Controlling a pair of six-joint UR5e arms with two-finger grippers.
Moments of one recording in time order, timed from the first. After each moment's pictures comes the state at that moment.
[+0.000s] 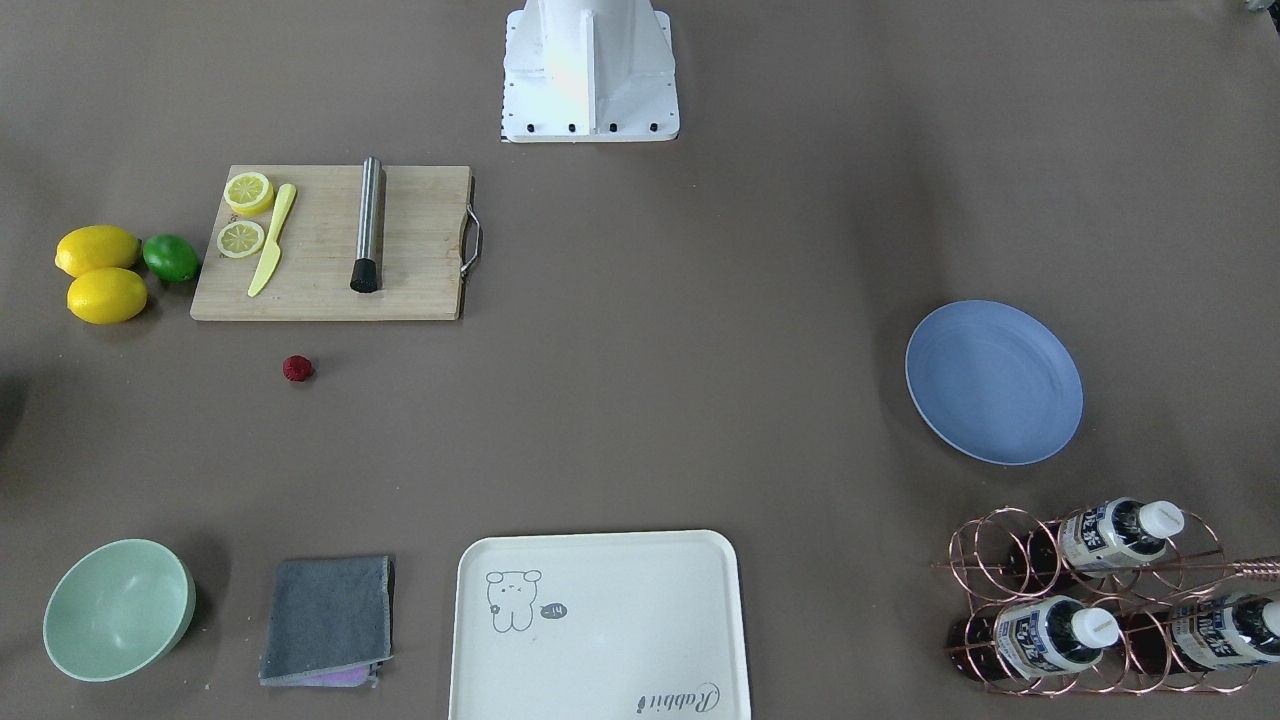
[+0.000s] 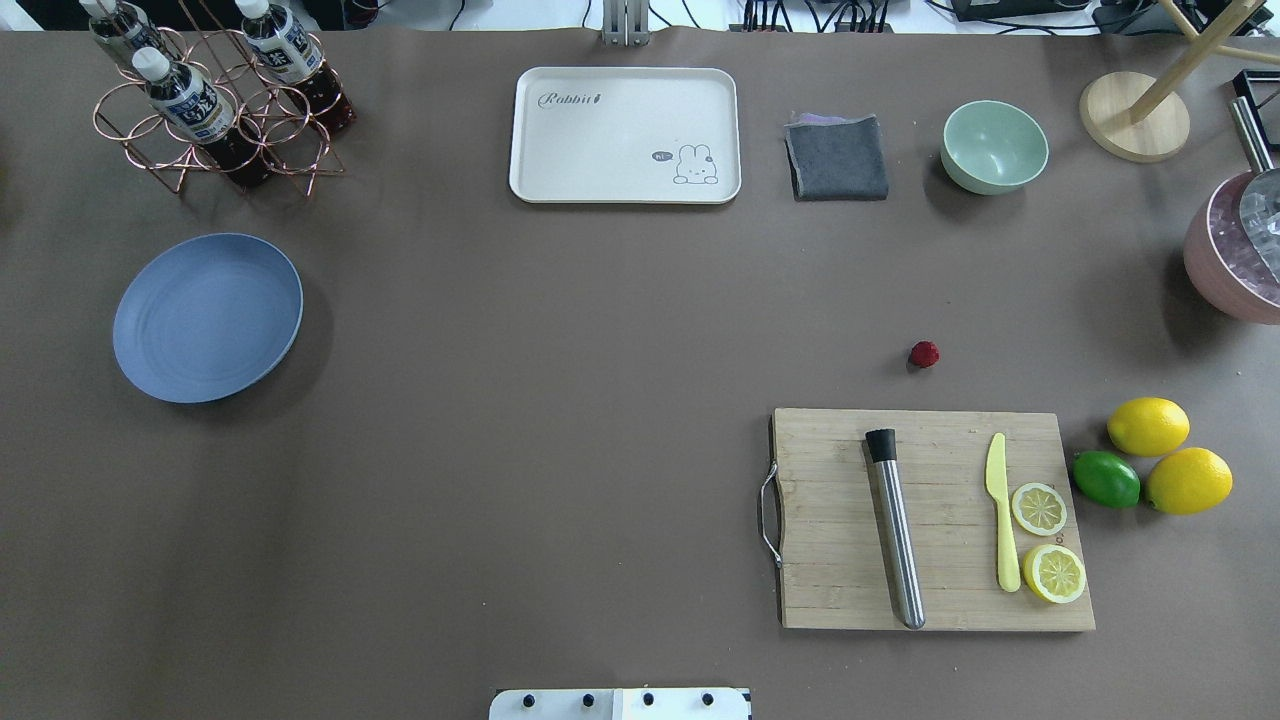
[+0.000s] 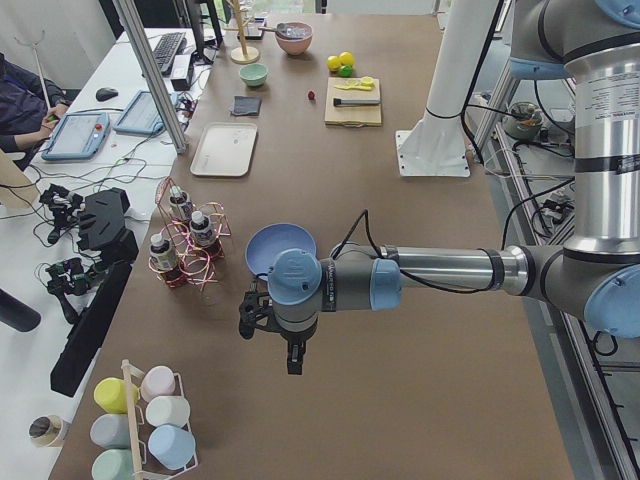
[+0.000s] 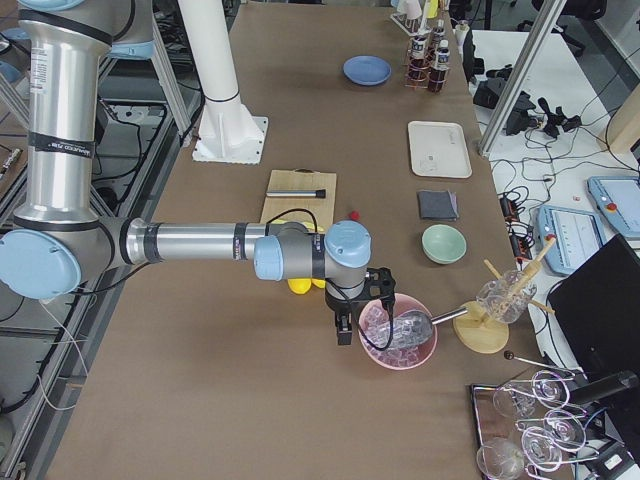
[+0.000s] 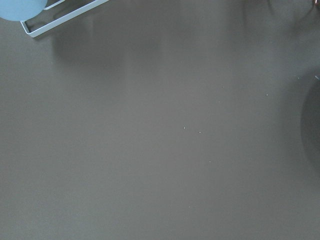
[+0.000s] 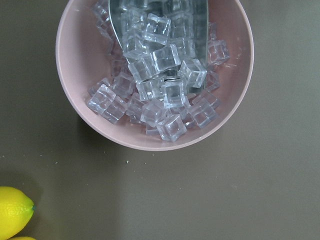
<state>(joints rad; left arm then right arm) -1.68 -1.45 -1.71 -1.51 -2.39 0.12 1.52 -1.71 1.74 -1.53 2.29 -0.01</state>
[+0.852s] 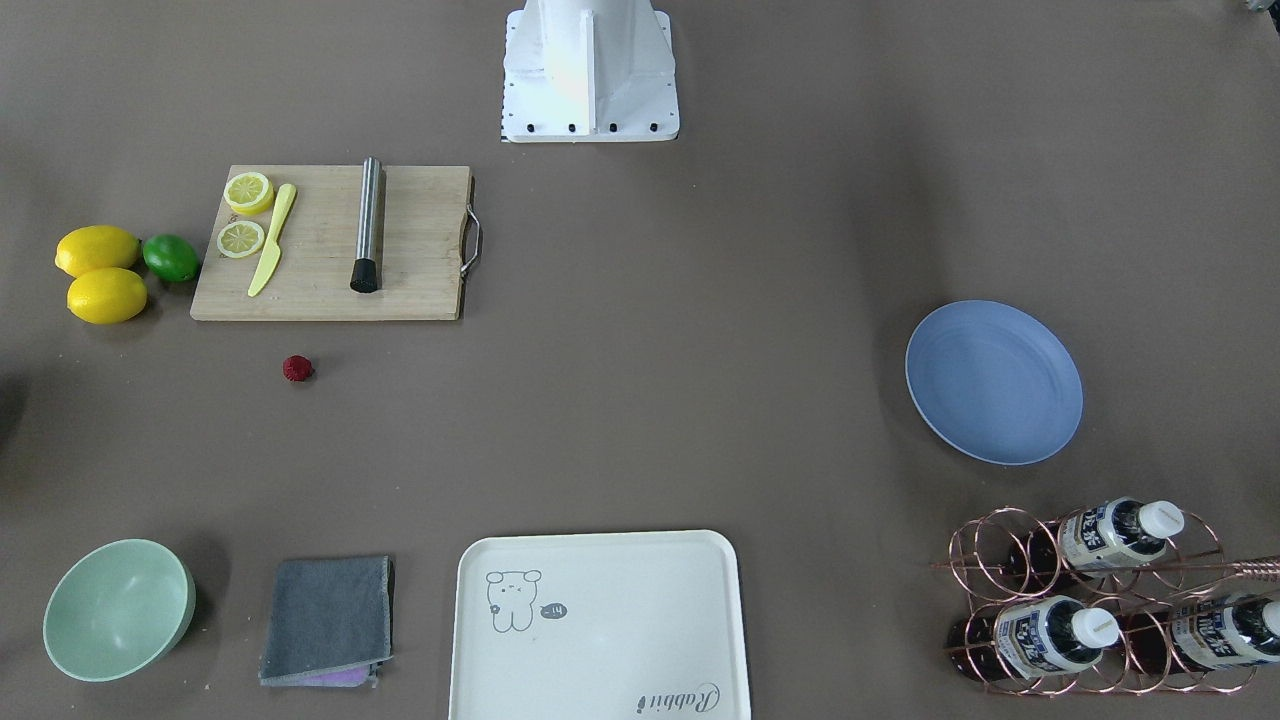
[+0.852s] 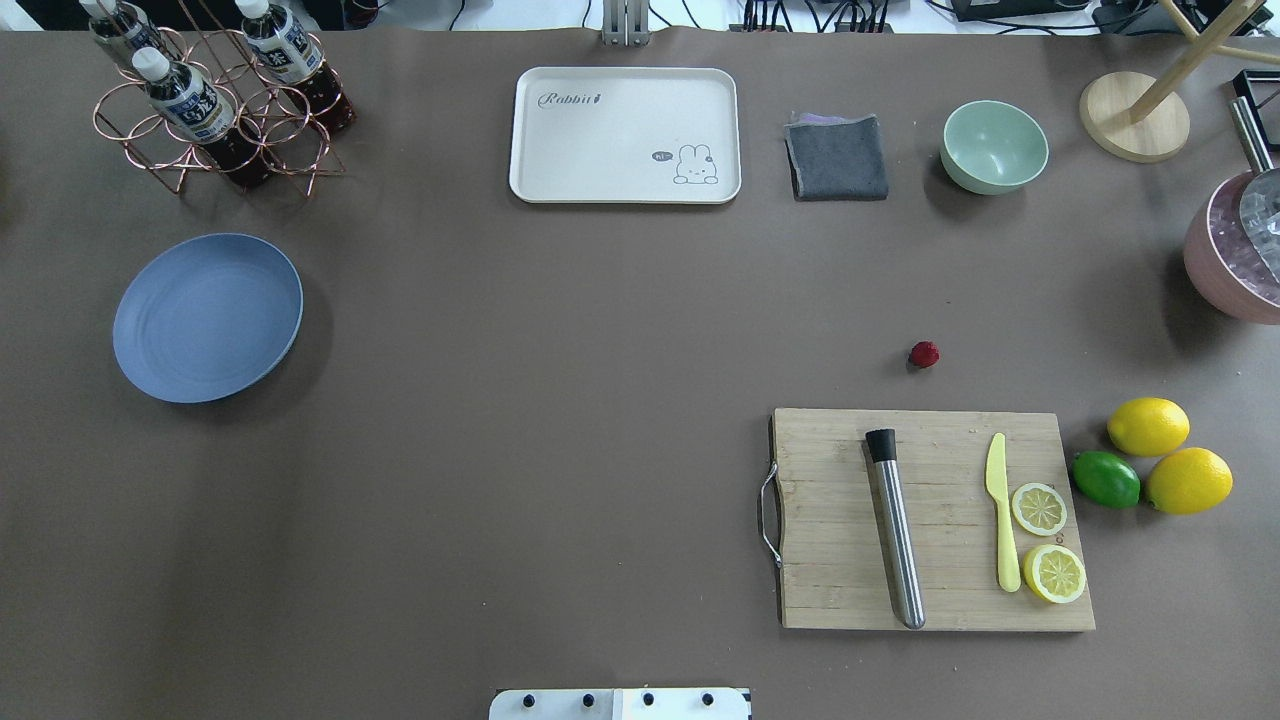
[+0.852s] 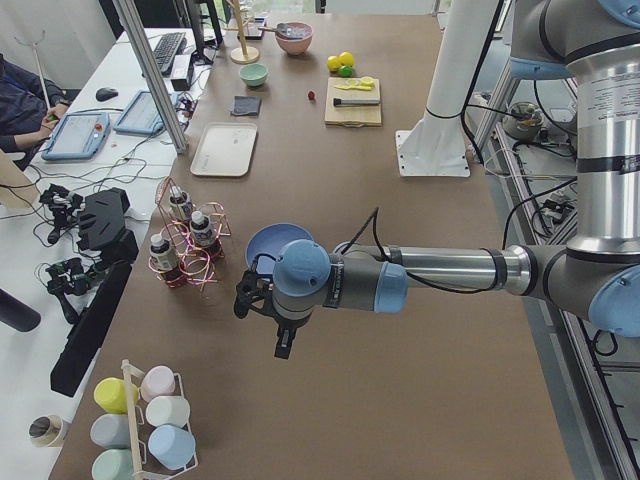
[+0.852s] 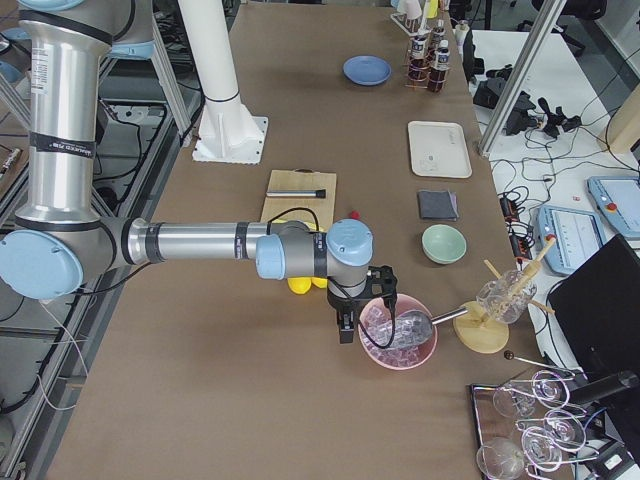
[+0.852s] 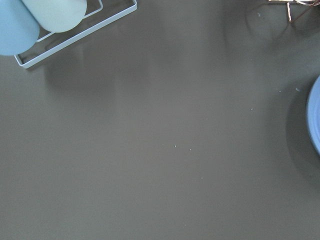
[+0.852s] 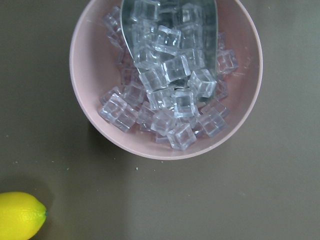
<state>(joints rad) -1.70 -1.45 -1.73 -1.69 -2.50 0.11 1.52 -1.69 1.74 -1.53 2.32 0.00</state>
